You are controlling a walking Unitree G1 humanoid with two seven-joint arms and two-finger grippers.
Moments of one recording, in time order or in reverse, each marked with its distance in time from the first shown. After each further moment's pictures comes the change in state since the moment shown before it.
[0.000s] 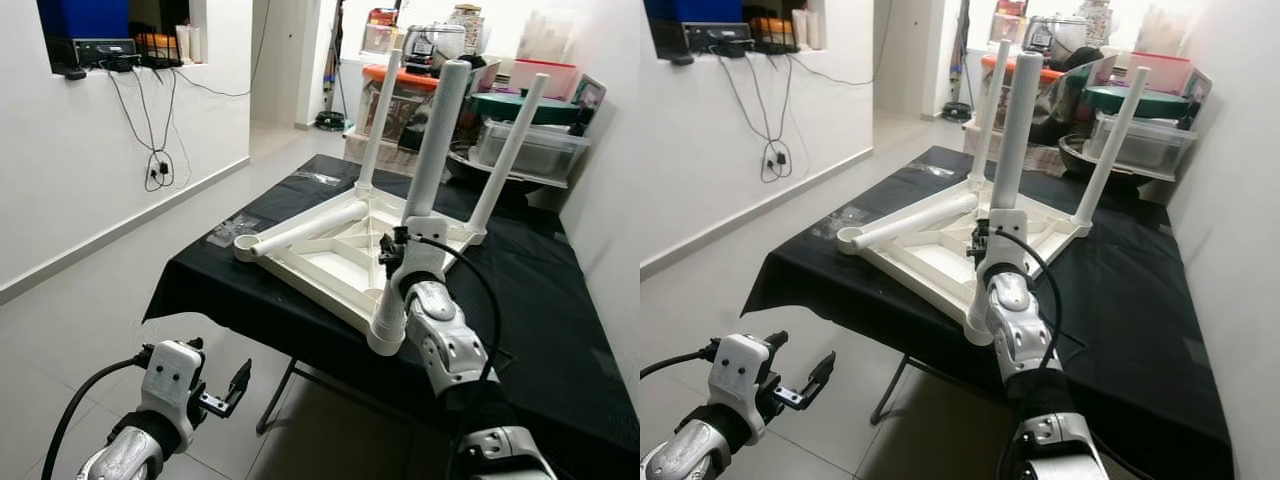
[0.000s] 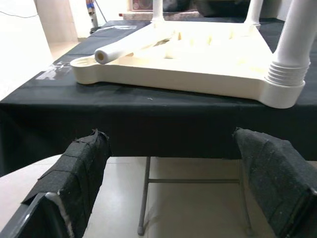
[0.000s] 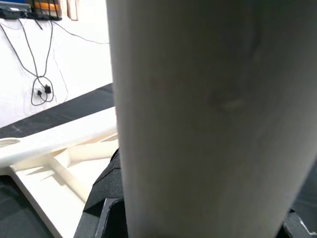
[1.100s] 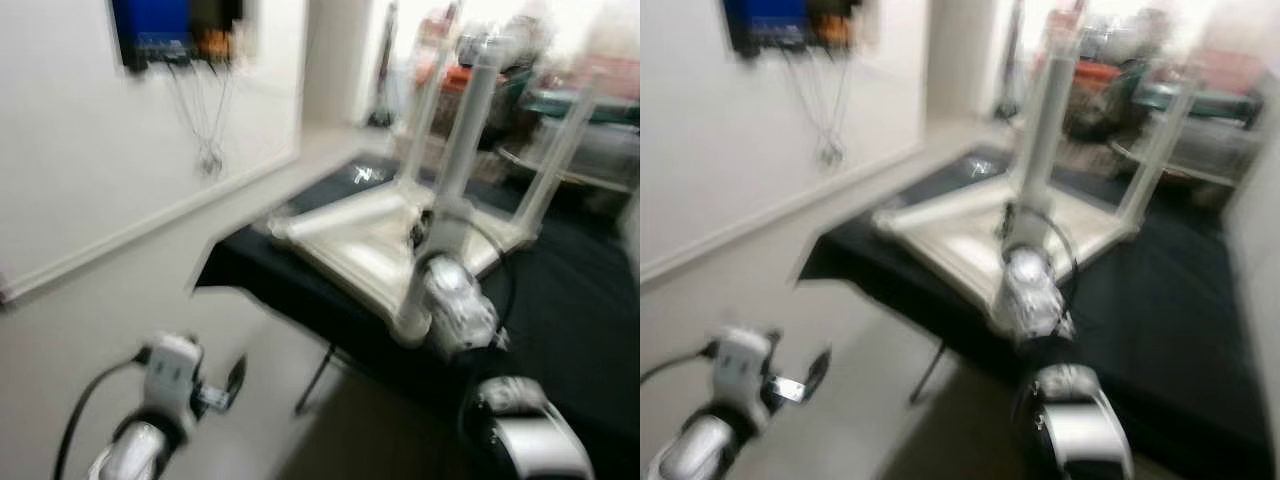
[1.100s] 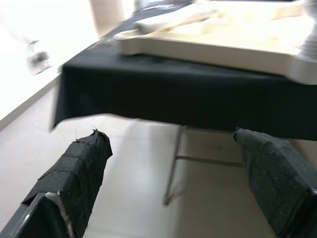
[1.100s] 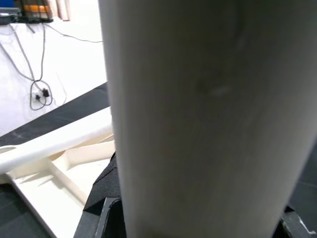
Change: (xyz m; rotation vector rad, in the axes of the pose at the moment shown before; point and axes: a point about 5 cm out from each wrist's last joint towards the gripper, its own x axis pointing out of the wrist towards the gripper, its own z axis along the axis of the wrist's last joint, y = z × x) left arm 0.002 0.002 -0.002 0.003 0.004 0.006; right arm 0.021 -0.021 0.010 0.041 0.002 -0.143
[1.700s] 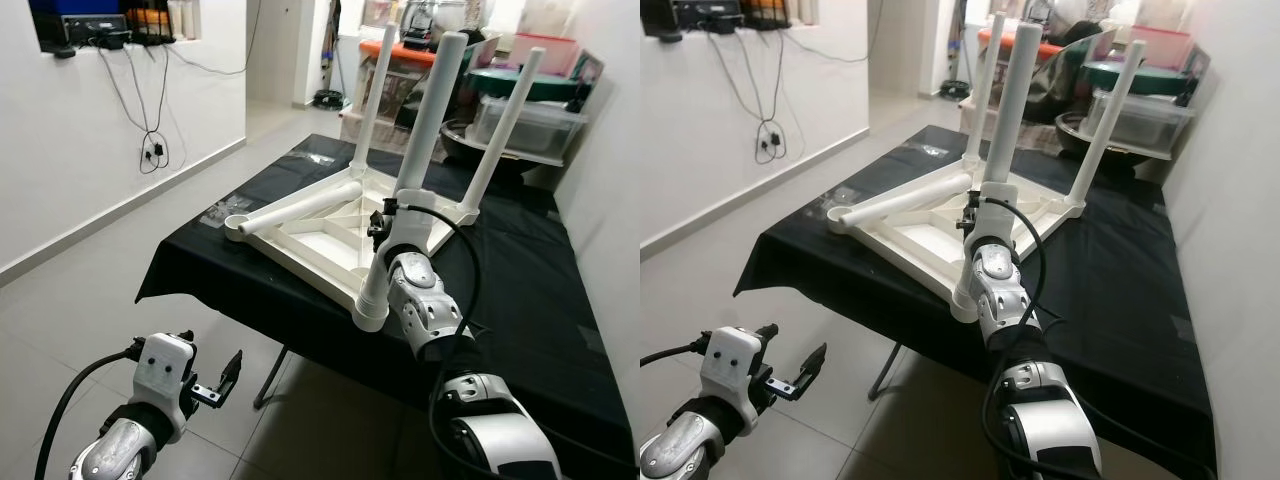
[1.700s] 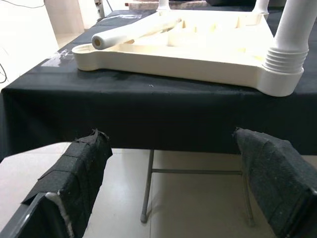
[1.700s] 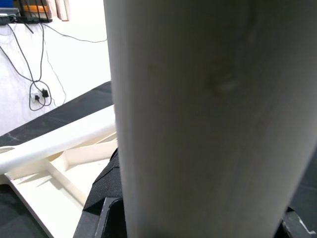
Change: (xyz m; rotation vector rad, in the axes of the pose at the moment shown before) left arm 0.003 0.005 0.004 0.002 -0.018 0.023; right arm -0.003 0.028 0.003 0.010 -0.011 0.100
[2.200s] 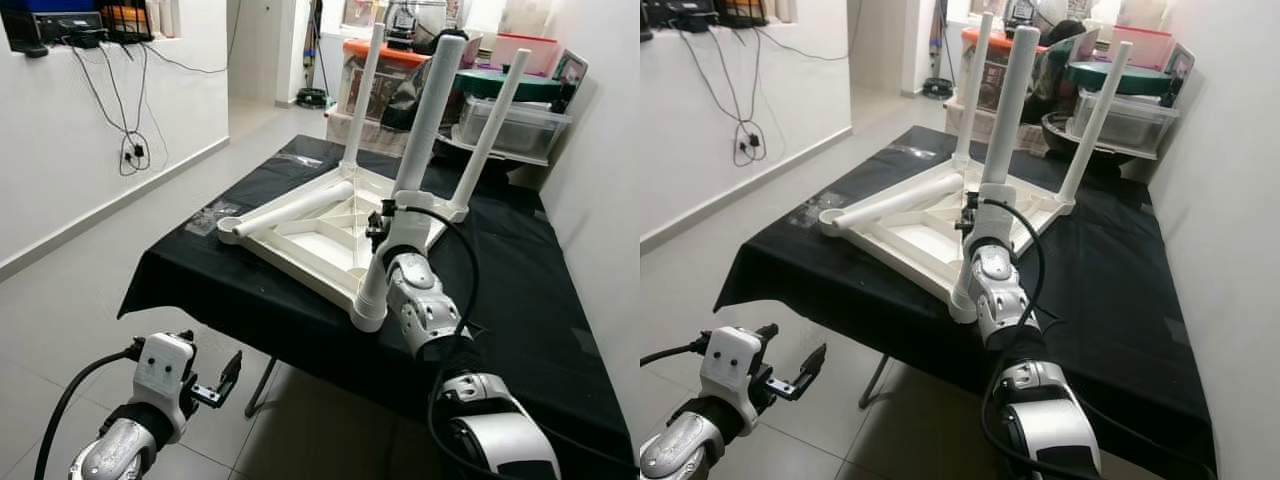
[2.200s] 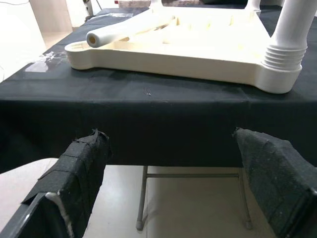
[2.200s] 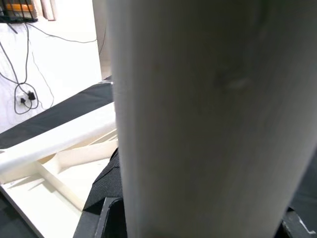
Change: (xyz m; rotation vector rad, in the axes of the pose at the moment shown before) left arm 0.000 0.000 0.000 -0.001 0.000 -0.001; right arm 0.001 0.000 0.004 0.002 -0.020 0.002
